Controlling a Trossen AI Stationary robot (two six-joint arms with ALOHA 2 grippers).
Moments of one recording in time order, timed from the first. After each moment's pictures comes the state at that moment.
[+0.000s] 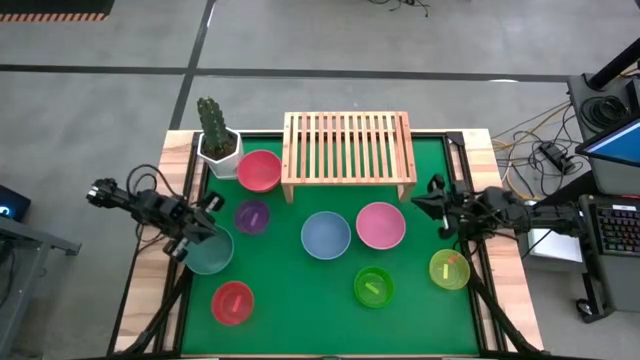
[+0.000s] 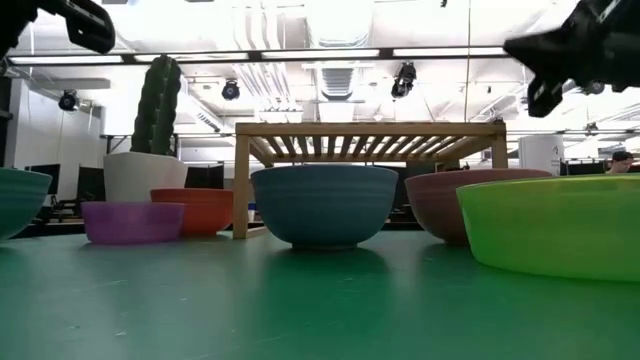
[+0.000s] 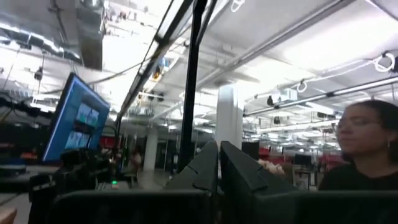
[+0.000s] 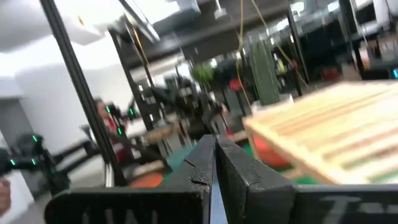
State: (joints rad) left arm -0.37 0.04 0.02 0.60 0.05 -0.13; right arm -0.02 0.09 0.04 0.29 0.04 0.32
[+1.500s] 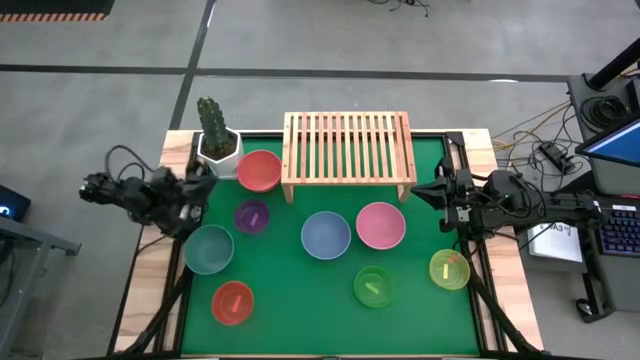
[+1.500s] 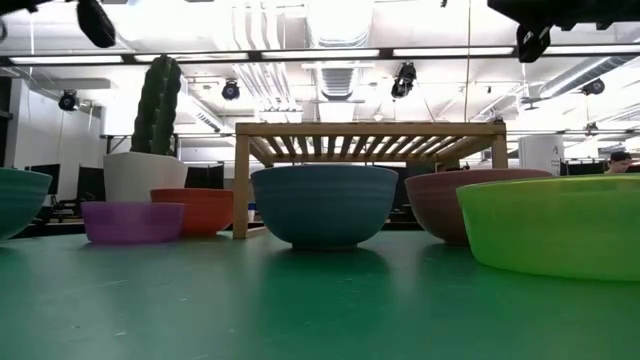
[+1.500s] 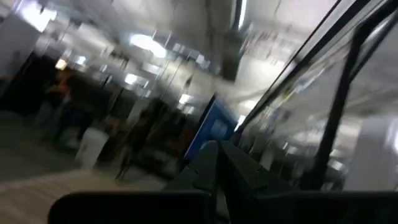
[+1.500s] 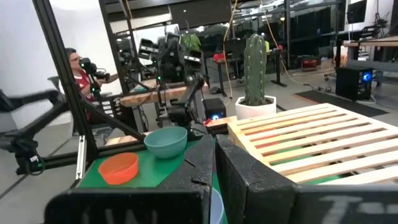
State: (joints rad) left arm -0.37 0.23 0.30 0.47 -0.57 -0.13; right arm -0.02 0.39 0.42 0.00 0.06 0.14
